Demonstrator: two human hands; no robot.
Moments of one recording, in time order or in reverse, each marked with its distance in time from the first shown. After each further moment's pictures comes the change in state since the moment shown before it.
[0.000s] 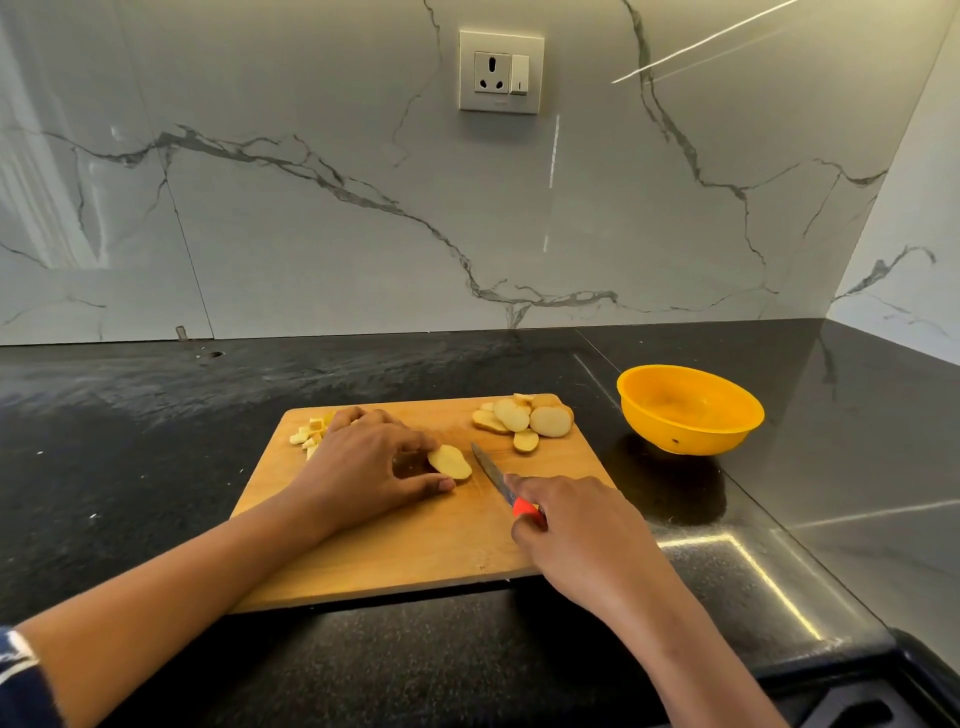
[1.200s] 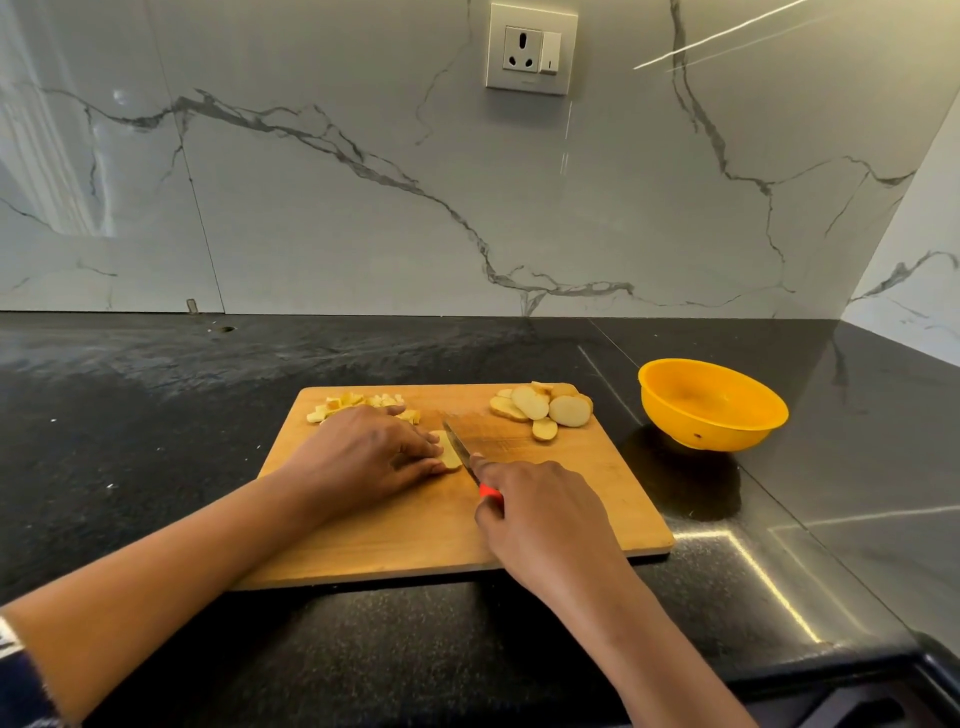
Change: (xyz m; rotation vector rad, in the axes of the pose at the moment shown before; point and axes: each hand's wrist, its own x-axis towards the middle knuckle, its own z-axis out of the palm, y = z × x) left_hand -0.014 -0.018 -0.001 -0.148 0.070 0.226; right_hand 0.013 -0.039 0.018 -0.071 0.037 -0.103
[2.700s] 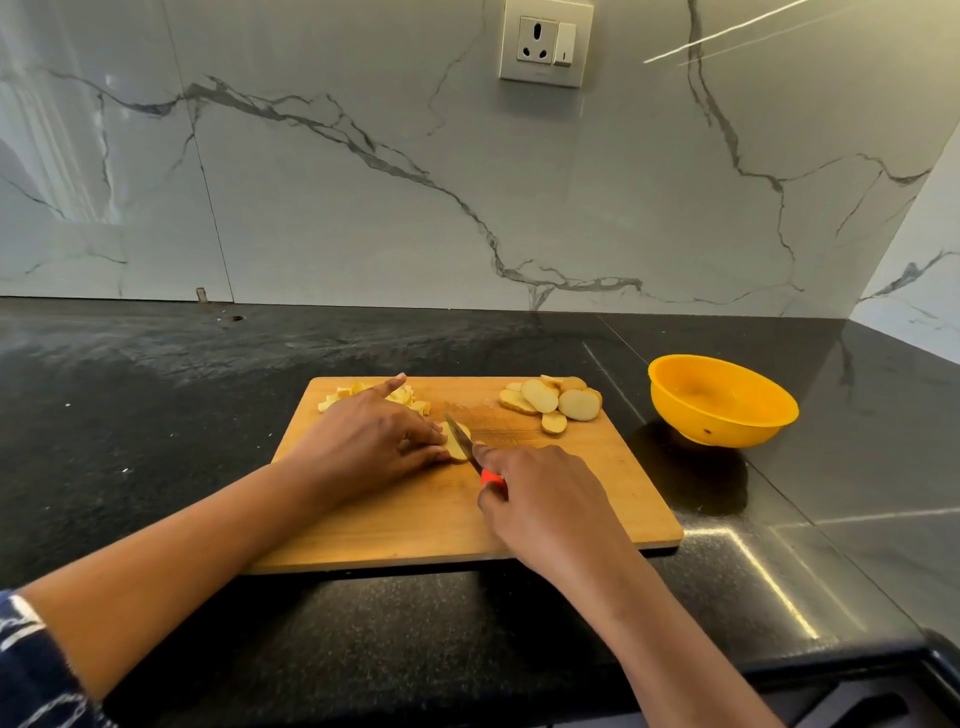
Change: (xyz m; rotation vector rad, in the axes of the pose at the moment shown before) left_hand -0.003 -0.012 0.005 0.089 0.078 0.015; right_hand 0.006 -0.006 -0.003 0.007 0.009 -0.051
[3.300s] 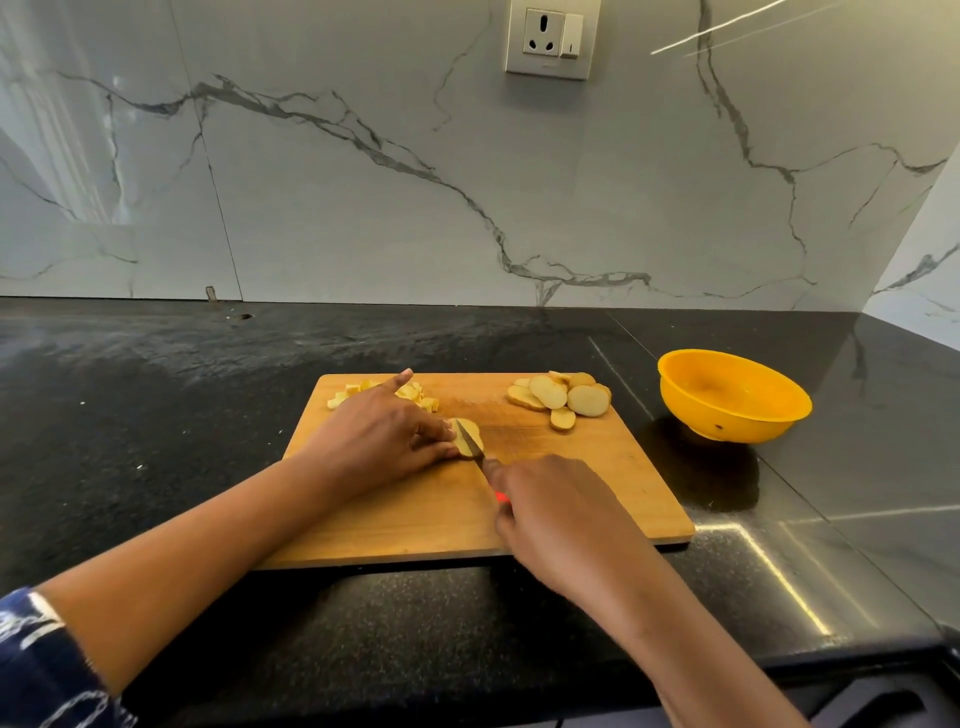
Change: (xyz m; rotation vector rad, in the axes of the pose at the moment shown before) left_hand 0.004 0.005 -0.002 -0.008 0.047 -0.010; right_hand -0.009 -0.004 -0.002 -0.177 -0.120 -0.071
